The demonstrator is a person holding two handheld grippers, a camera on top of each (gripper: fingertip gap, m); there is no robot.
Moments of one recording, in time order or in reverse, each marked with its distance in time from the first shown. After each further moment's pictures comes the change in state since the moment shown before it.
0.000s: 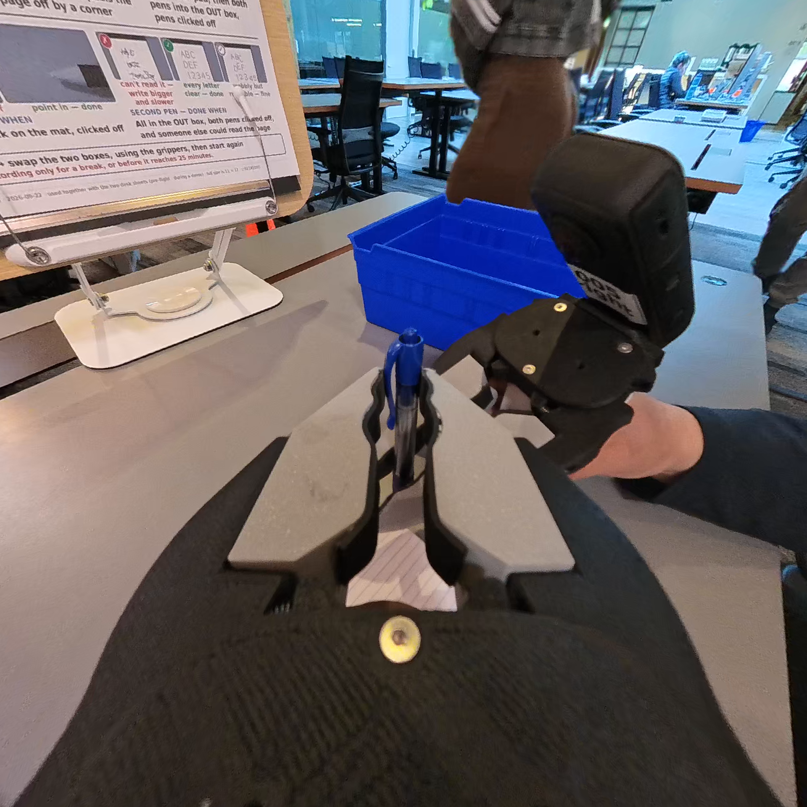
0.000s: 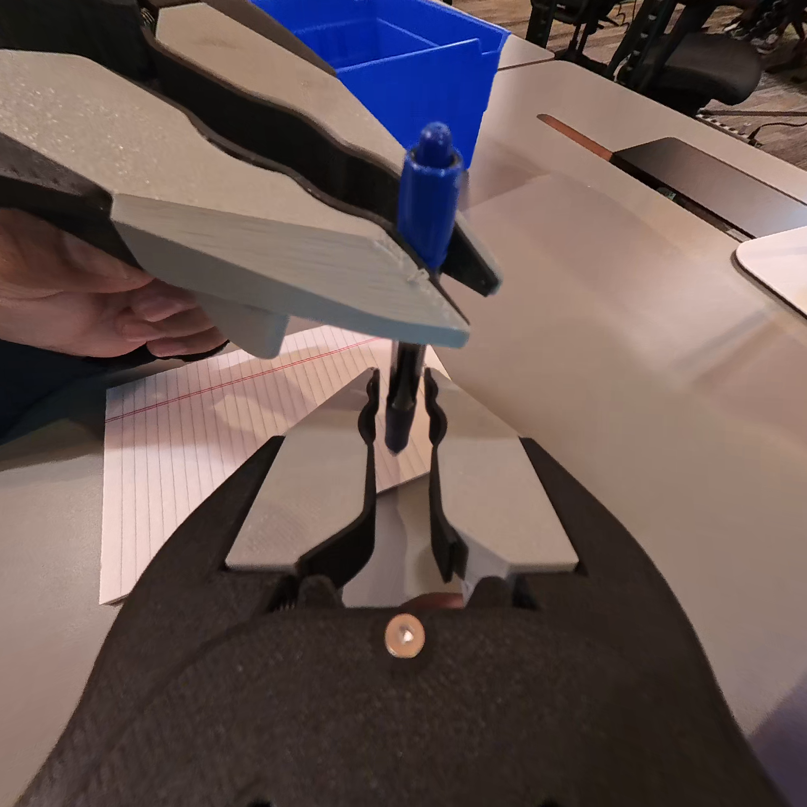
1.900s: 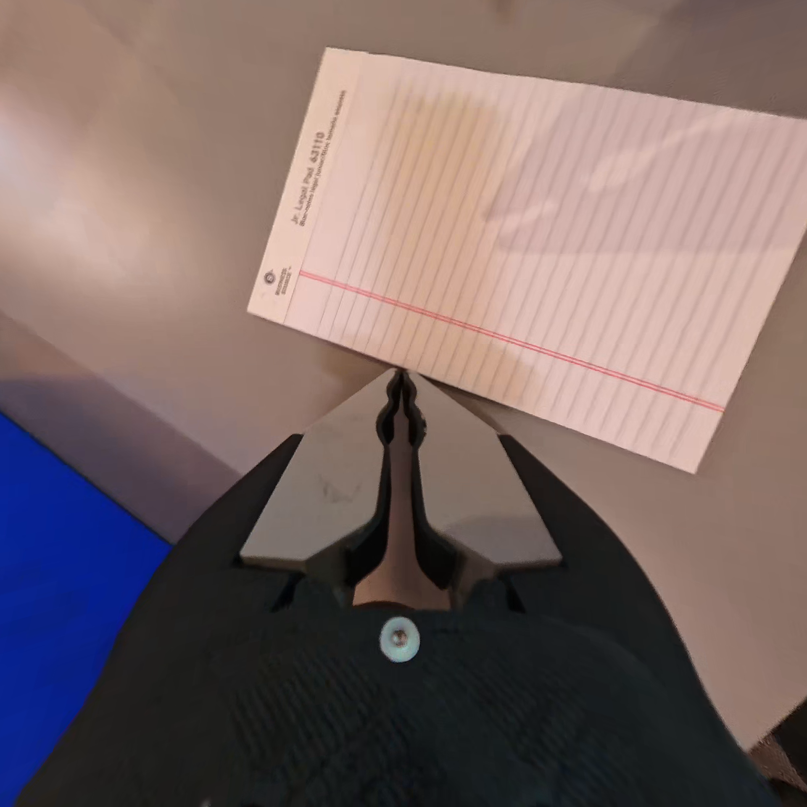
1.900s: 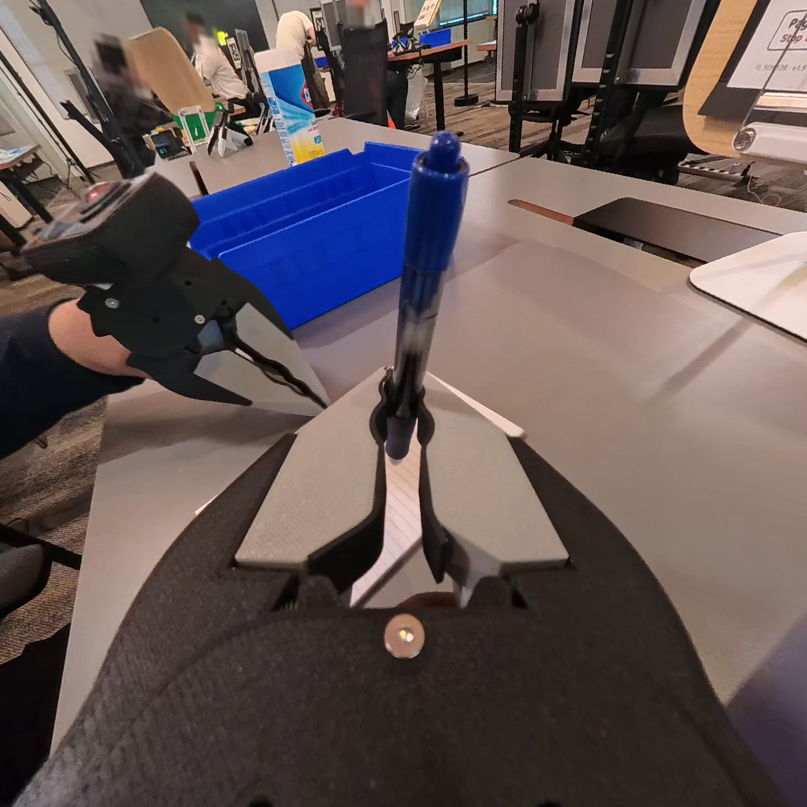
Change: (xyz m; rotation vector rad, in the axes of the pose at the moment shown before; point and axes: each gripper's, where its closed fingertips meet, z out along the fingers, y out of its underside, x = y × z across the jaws) left arm -0.039 0.151 -0.080 -0.797 -0.152 0.229; right arm 0.015 -0.030 -0.044 0.196 -0.041 0.157
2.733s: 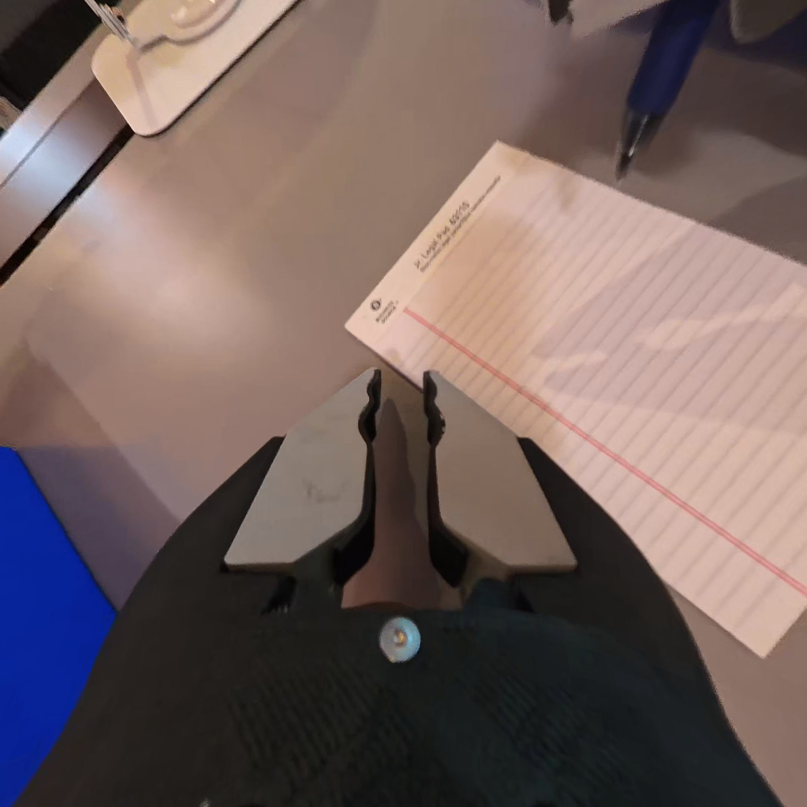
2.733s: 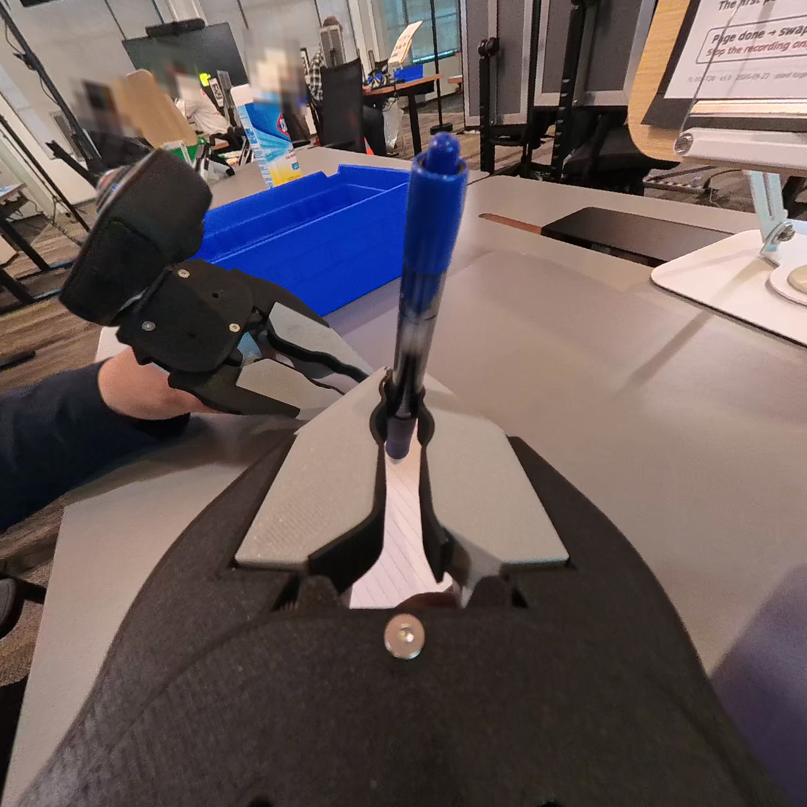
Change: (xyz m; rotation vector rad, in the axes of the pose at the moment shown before) left arm -0.027 -0.062 0.029 0.212 -0.125 -0.091; right arm 0.018 0.002 -0.004 0.051 0.044 0.029
